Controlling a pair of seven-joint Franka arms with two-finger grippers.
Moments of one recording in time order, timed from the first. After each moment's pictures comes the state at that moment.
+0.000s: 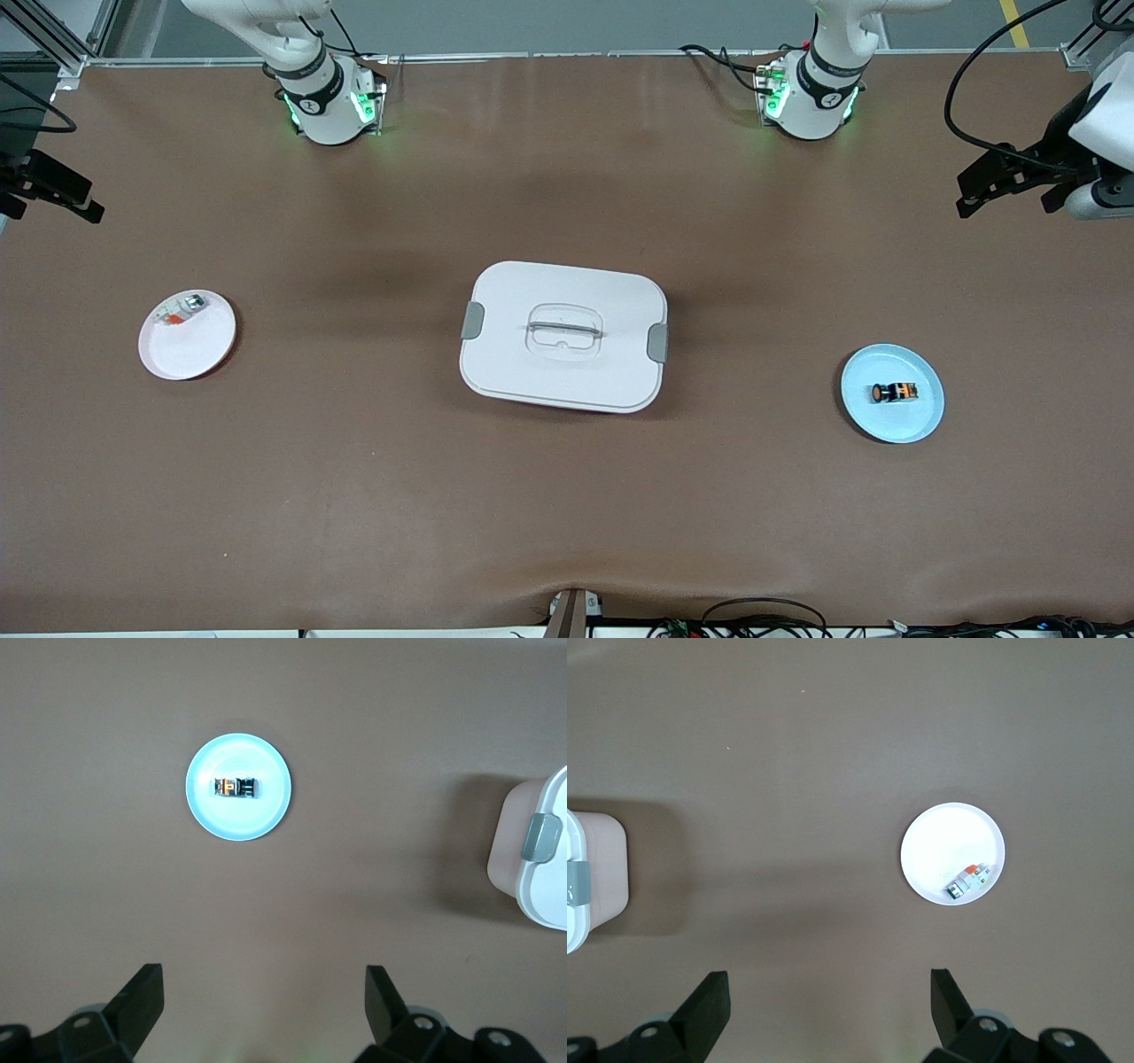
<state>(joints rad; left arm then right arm) -0.05 -0.06 -0.05 -1.57 0.03 1.53 -0.13 -0.03 -0.07 -0.06 -1.58 0.02 1.52 -0.01</state>
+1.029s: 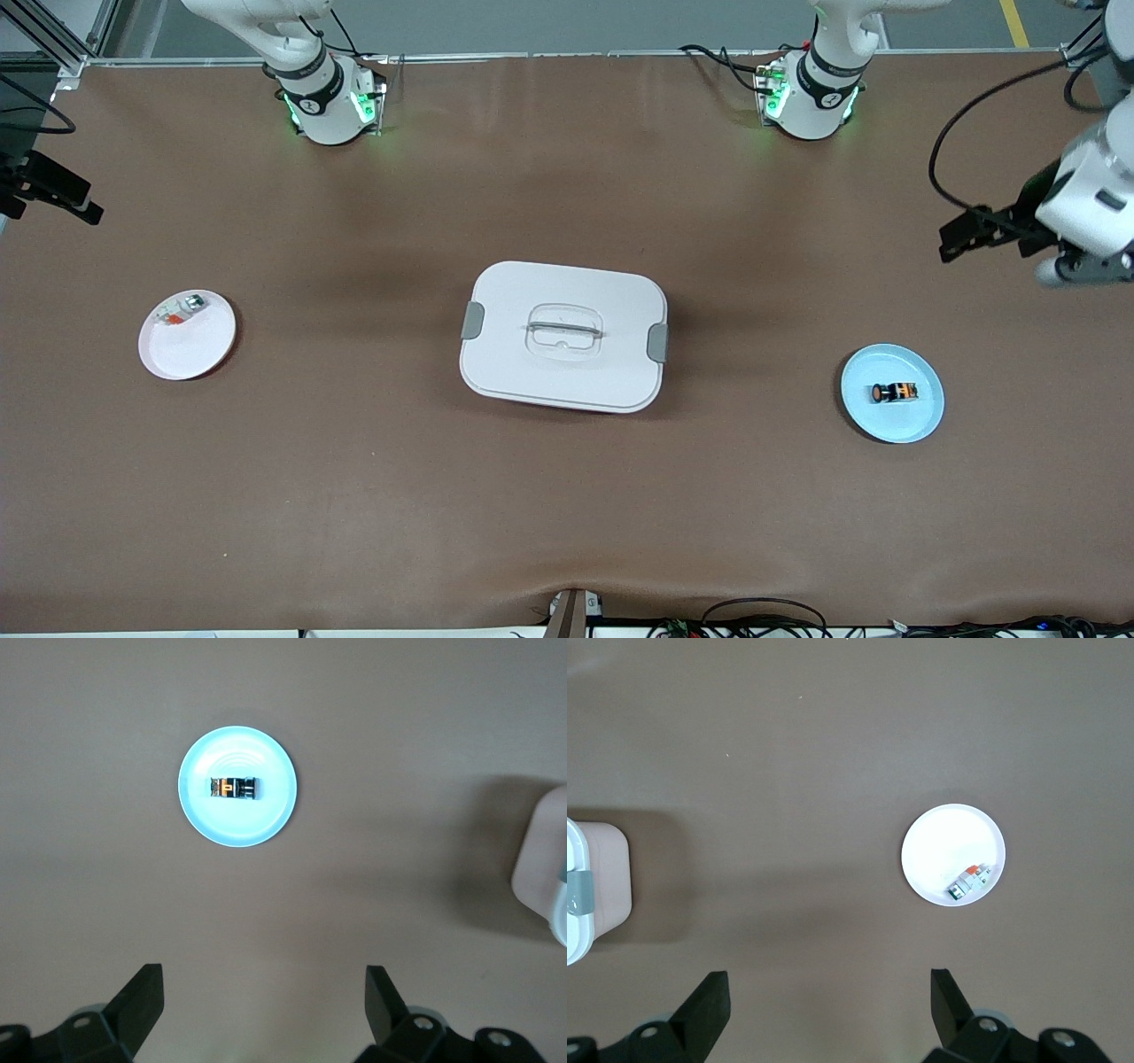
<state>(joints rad) -0.02 0.08 -0.05 -1.58 0.03 1.60 -0.13 -0.03 -0.07 -0.06 -1.58 0.02 1.53 0.02</state>
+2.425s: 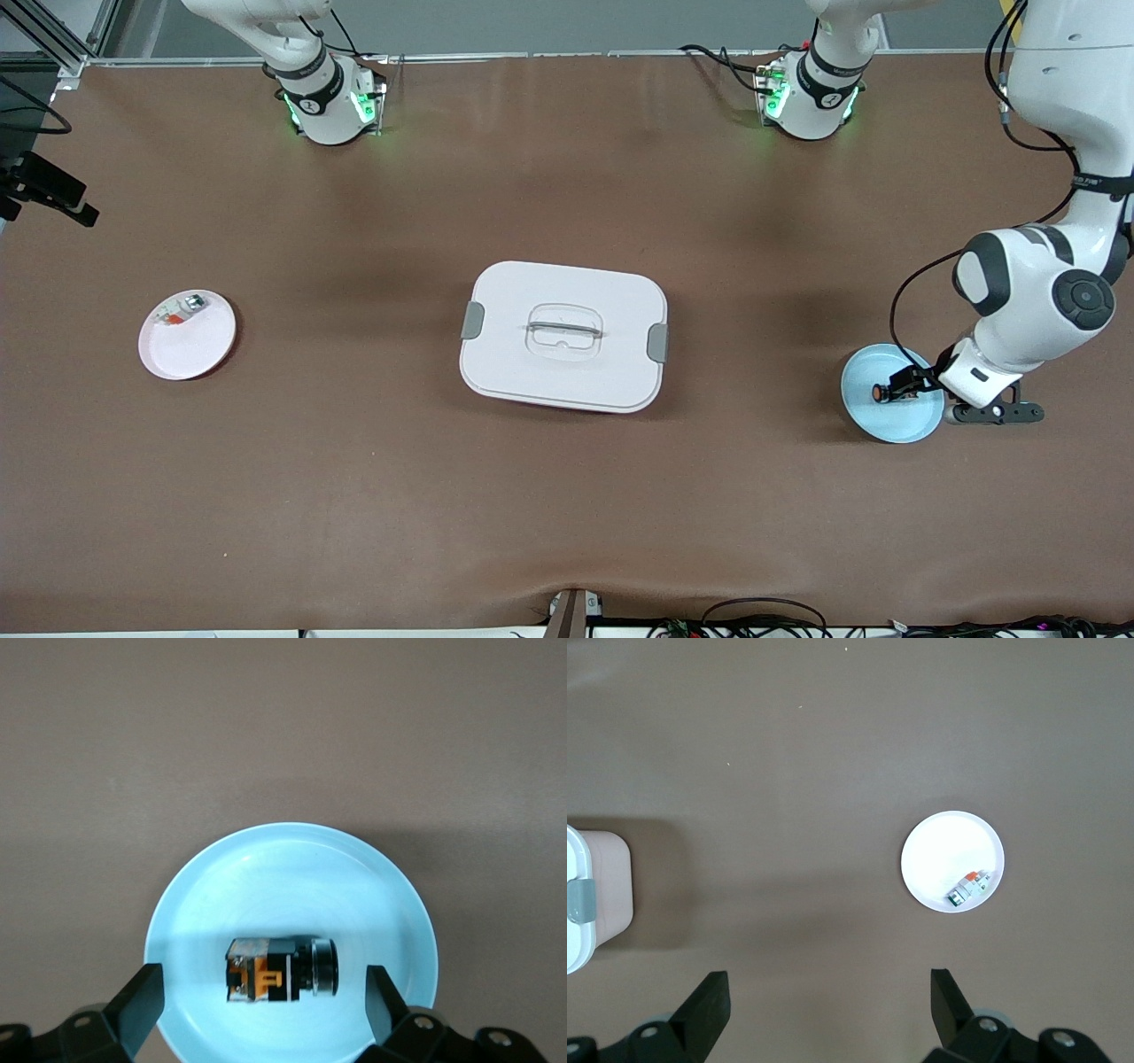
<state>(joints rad) 0.14 0.49 -0.05 -1.91 0.04 2.52 0.08 -0.03 -0.07 -0.06 -1.58 0.02 1.54 0.02</state>
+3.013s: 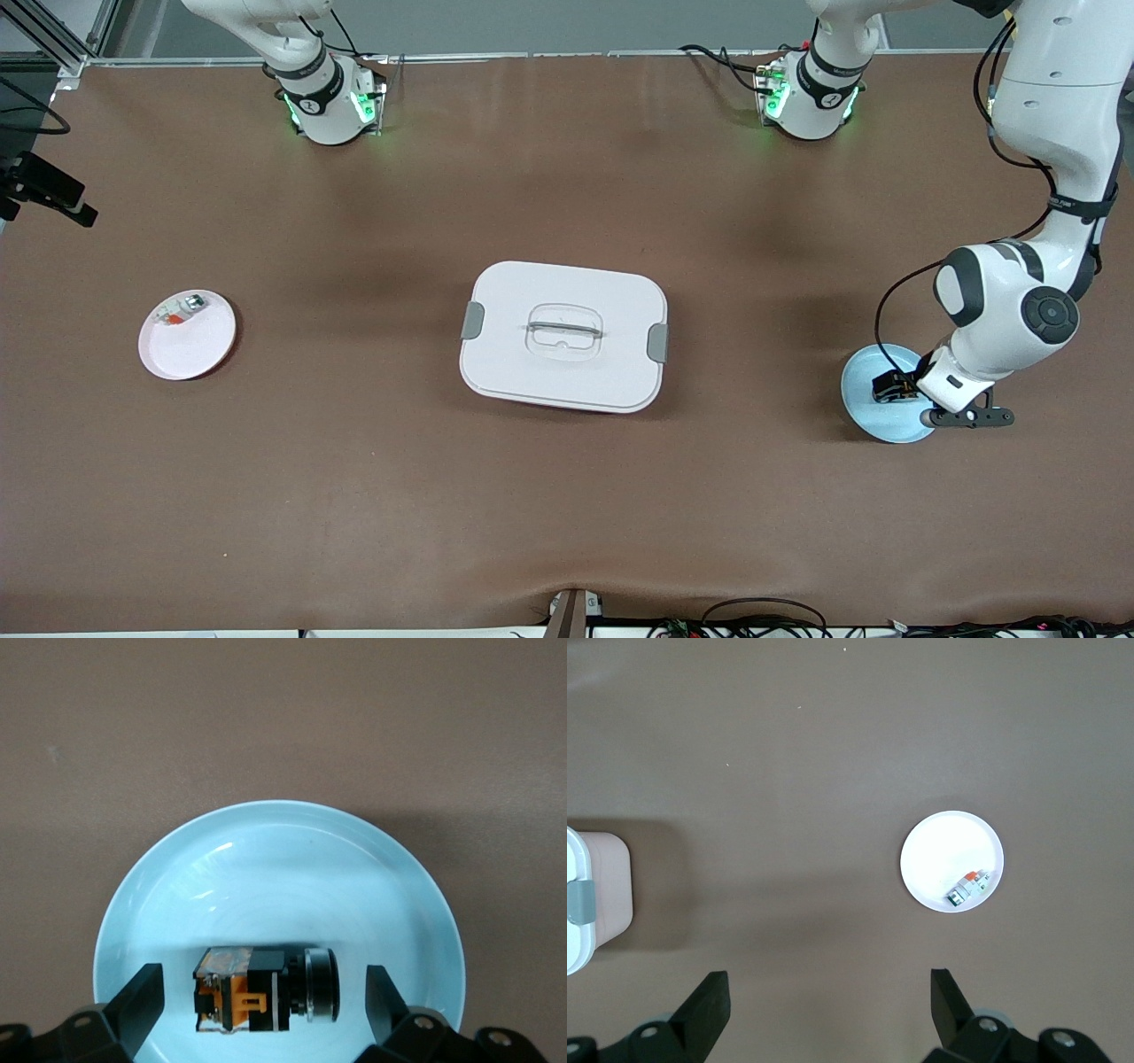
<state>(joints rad) 0.14 0.57 -0.05 -1.91 0.04 2.57 0.08 -0.03 -0.07 -0.06 -1.58 0.02 1.54 0.02</state>
